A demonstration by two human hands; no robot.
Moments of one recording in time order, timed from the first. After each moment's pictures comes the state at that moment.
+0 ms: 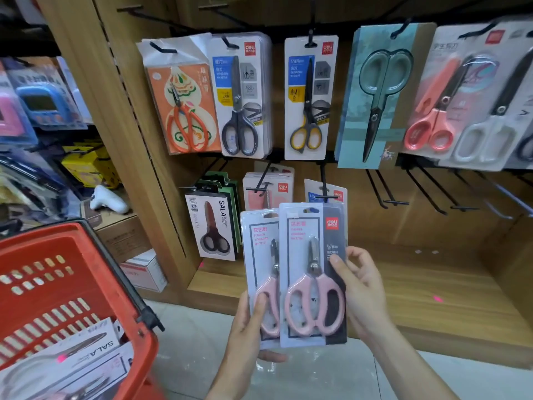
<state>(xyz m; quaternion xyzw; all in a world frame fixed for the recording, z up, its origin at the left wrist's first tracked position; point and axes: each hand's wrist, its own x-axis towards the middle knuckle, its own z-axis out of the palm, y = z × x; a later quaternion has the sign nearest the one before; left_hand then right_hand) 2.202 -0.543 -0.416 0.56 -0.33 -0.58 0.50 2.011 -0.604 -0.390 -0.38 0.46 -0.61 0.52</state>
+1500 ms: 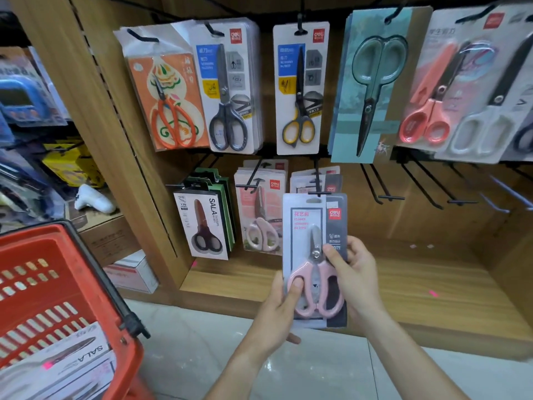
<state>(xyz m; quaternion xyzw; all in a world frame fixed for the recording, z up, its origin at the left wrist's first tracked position) 2.166 -0.588 -0.421 0.54 -0.51 -0.57 0.36 2.006 -0.633 -0.399 -0.41 0.52 -0.61 0.44</state>
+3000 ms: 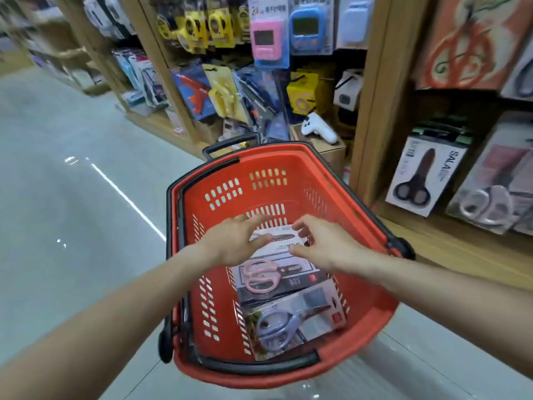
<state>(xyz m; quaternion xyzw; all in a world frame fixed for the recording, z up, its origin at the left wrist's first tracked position) 2.580 -0.429 -0.321 0.79 -0.59 -0.18 -0.03 2.377 -0.524 -0.327 -0.85 0.37 -0.04 0.37</state>
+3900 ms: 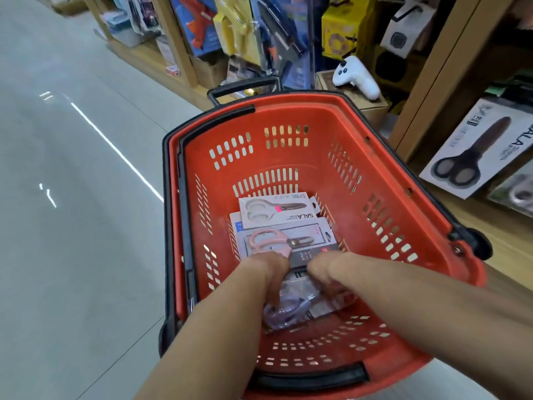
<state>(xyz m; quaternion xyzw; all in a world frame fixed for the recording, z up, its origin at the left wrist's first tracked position) 2.559 -0.433 -0.465 0.69 -0.59 -0.35 -0.24 2.442 -0.525 -0.475 -0.87 0.15 0.47 0.06</state>
